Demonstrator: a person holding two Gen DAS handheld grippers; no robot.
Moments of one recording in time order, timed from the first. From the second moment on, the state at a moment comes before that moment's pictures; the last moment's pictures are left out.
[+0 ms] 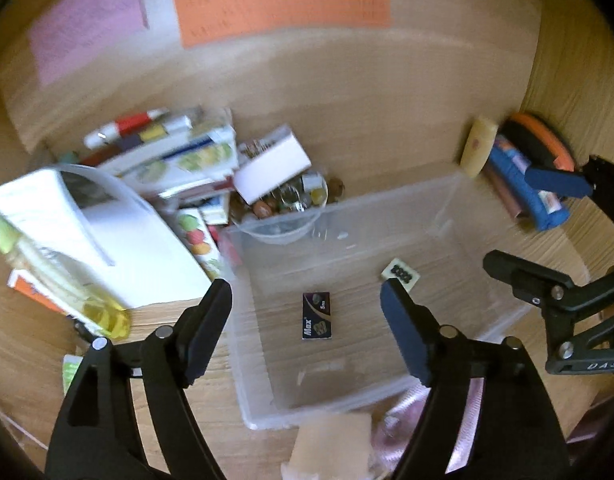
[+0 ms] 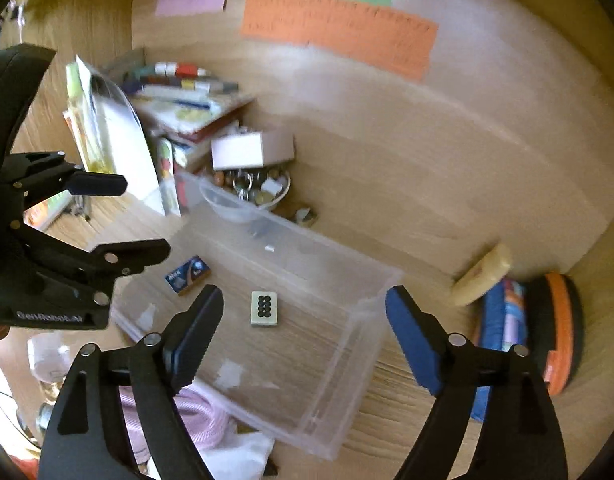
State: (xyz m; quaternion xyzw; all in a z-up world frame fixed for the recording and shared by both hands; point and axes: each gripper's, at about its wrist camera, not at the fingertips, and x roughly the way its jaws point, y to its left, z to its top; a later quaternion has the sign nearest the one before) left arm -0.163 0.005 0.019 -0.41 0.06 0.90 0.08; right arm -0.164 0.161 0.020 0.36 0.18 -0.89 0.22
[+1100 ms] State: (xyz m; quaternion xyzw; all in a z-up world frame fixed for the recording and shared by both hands) left arm -0.028 -0.037 -0.009 -0.39 0.03 0.92 0.05; right arm -0.031 0.227 -0.006 0.33 0.11 -0.92 0.19
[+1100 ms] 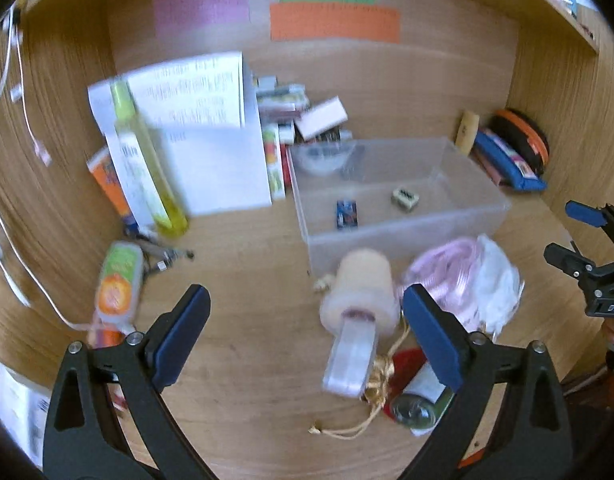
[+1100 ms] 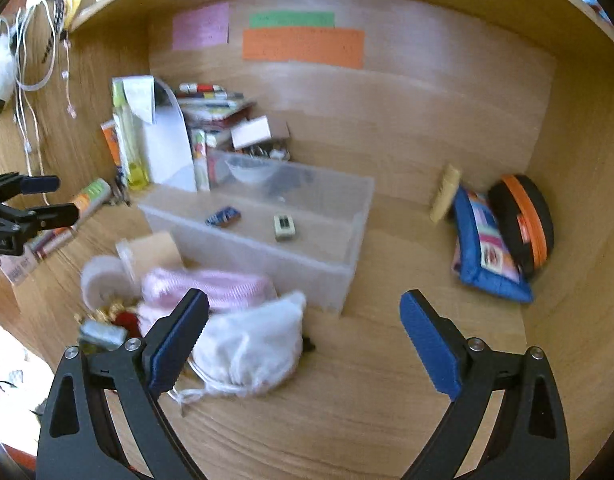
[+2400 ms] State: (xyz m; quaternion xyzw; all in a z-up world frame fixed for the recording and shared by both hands) left arm -0.038 -0.027 -0.098 -0.44 -0.03 0.90 0.05; right arm -0.050 0.205 -0.087 0.44 0.07 -0.85 0.27
